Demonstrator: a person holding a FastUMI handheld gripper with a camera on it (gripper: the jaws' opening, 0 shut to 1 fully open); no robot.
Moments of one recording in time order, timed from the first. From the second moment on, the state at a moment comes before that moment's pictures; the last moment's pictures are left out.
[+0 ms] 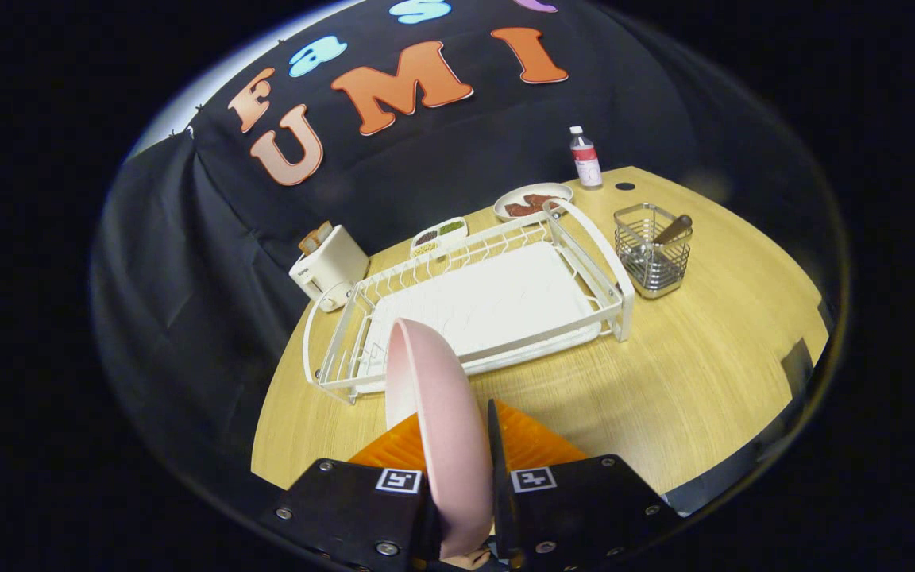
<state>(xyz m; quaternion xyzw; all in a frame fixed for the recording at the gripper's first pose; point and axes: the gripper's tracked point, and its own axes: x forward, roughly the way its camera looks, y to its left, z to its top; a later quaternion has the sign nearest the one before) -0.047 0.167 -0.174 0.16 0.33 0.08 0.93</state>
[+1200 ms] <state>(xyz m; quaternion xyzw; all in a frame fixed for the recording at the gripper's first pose) -0.036 0.138 -0.251 0.19 0.40 0.08 0.89</state>
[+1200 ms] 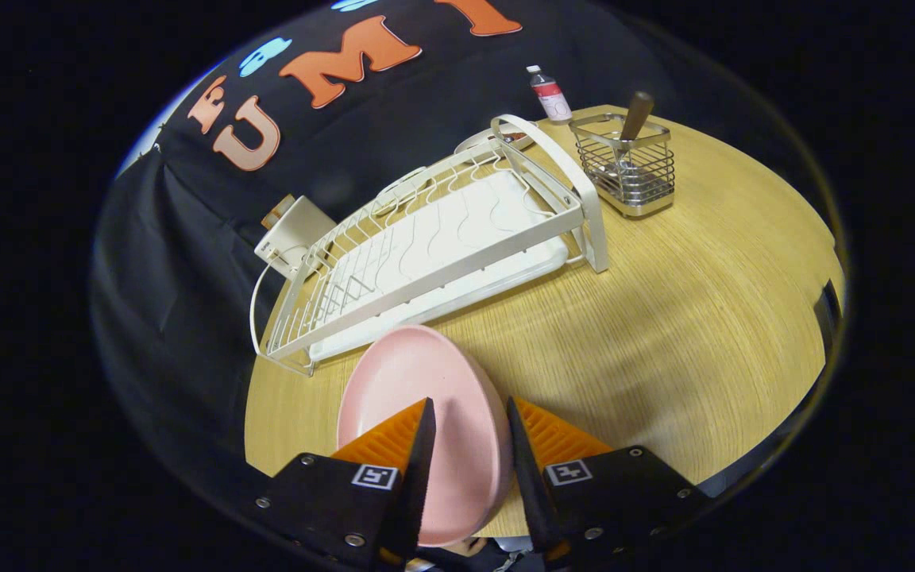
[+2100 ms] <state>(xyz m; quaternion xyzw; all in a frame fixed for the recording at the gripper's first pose) -0.008 0.063 -0.206 0.17 0.36 0.06 0.92</state>
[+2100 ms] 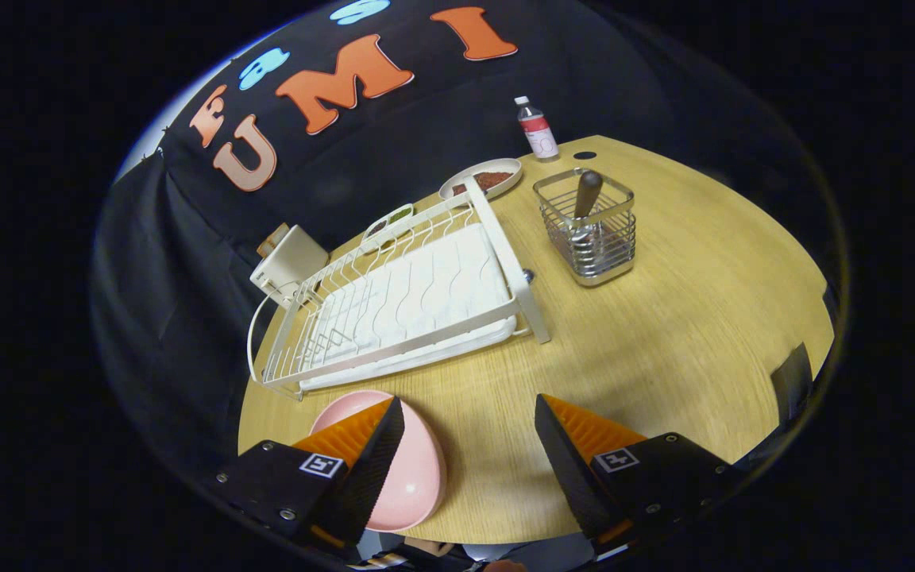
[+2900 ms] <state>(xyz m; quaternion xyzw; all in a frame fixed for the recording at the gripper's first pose) 0.065 -0.055 -0.104 0.05 0.05 -0.07 0.99</state>
